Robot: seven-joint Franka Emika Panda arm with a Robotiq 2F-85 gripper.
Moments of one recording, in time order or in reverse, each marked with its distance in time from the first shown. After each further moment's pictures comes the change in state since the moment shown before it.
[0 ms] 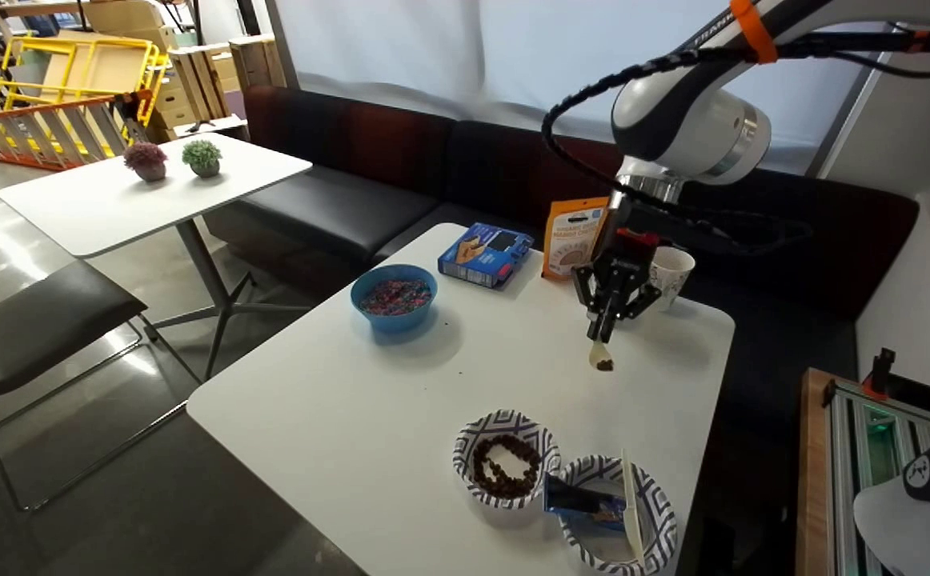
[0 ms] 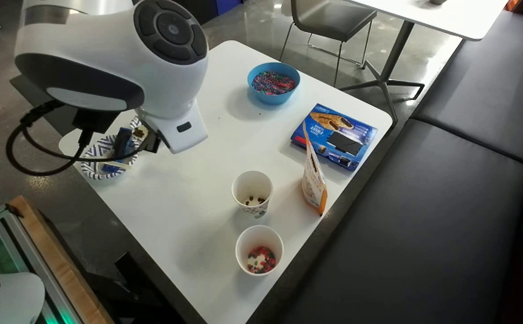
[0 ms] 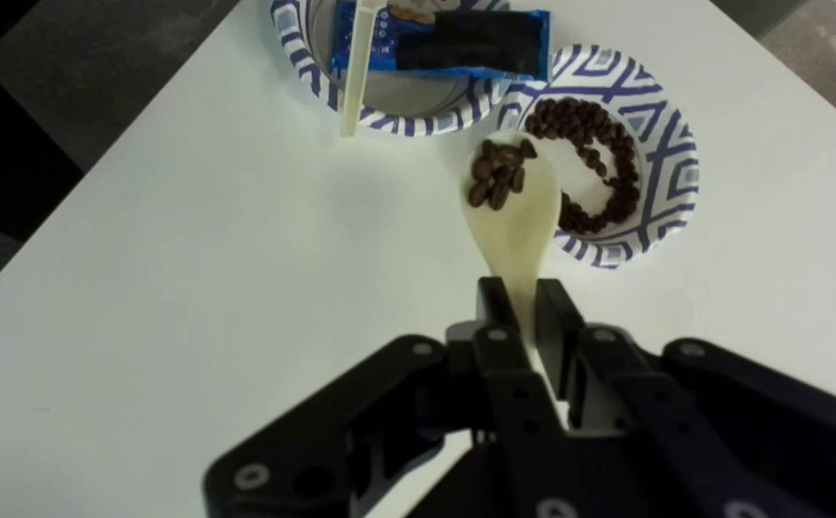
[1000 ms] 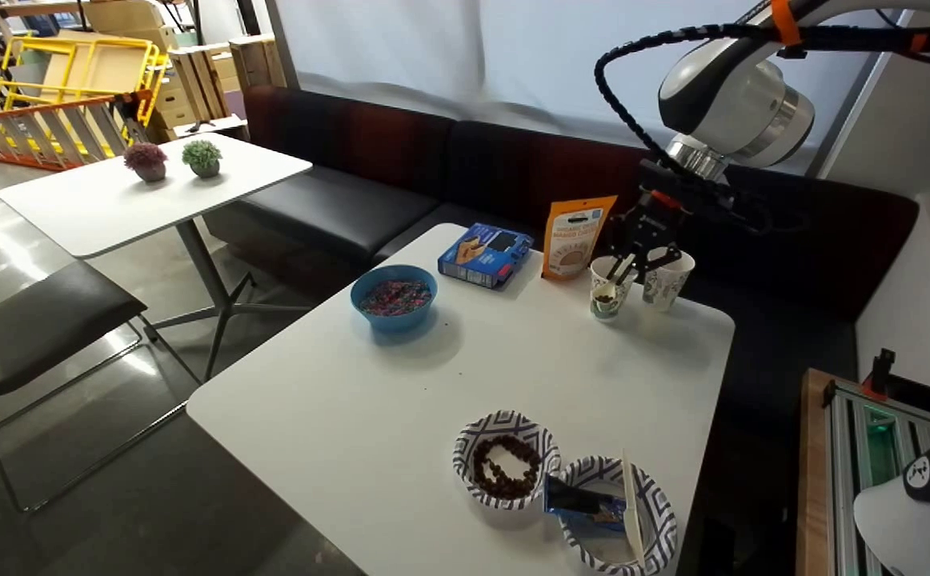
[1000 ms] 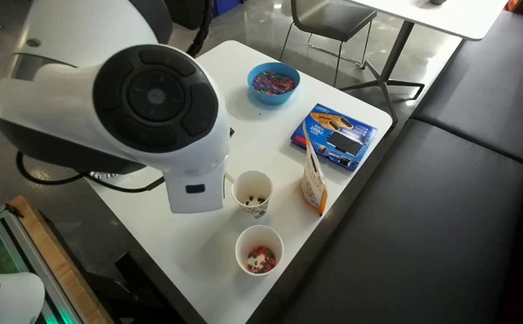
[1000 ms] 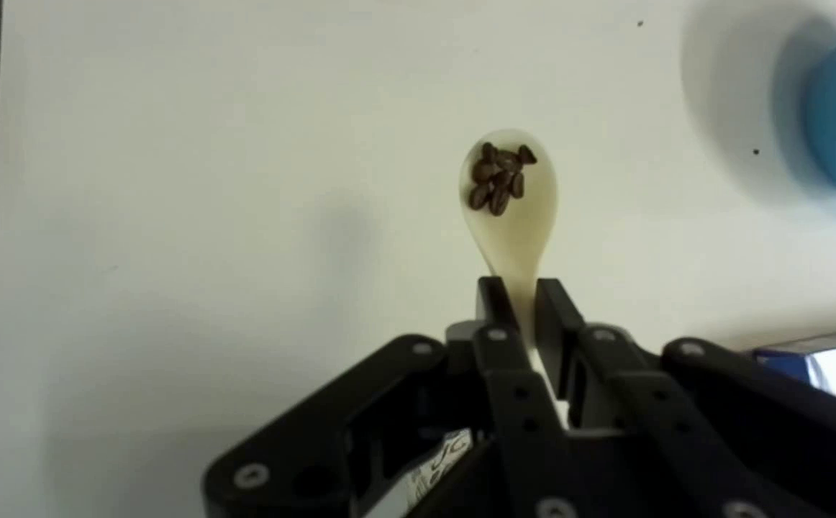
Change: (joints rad) arm -0.120 -0.020 -0.112 -0.018 0.050 0.213 0.257
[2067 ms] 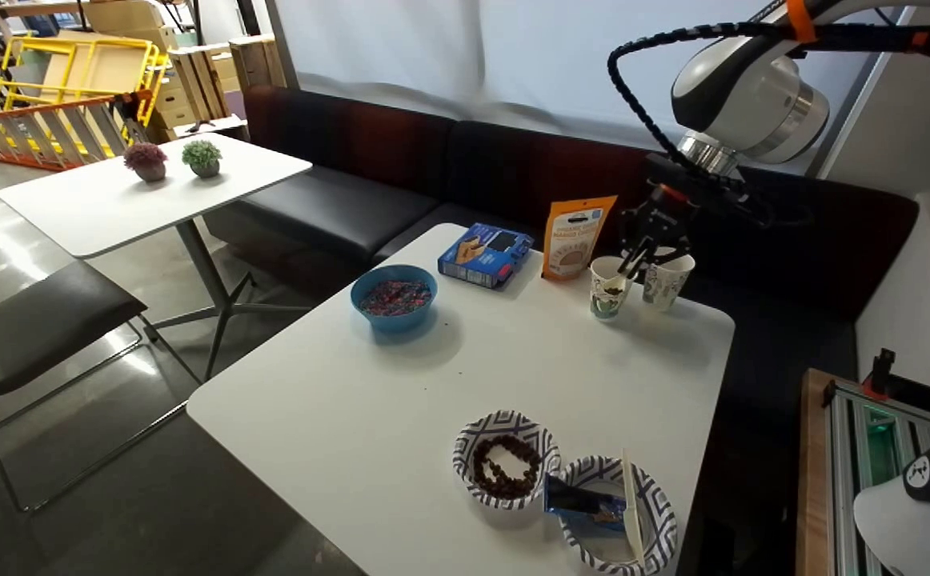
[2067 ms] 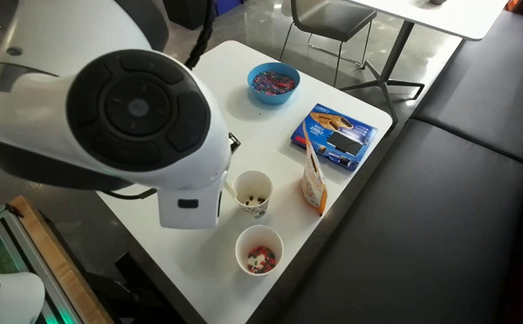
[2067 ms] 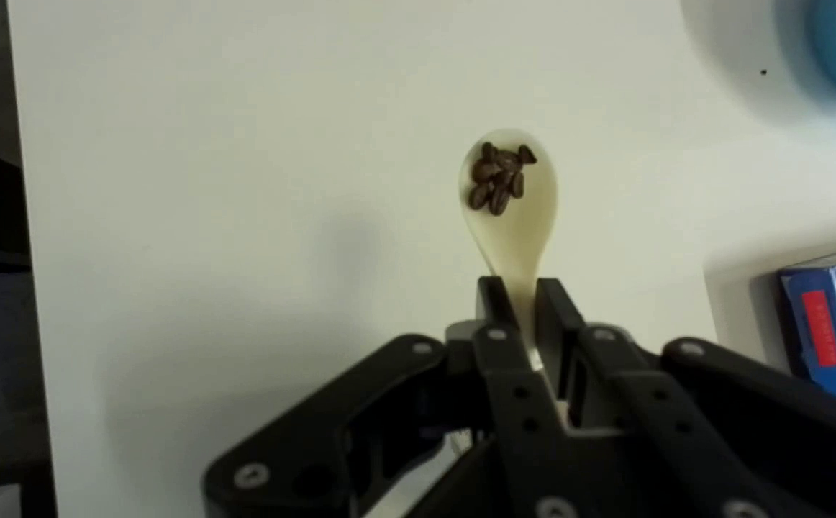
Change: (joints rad) arm -0.027 -0.022 -0.021 -0.013 -0.048 0.014 0.104
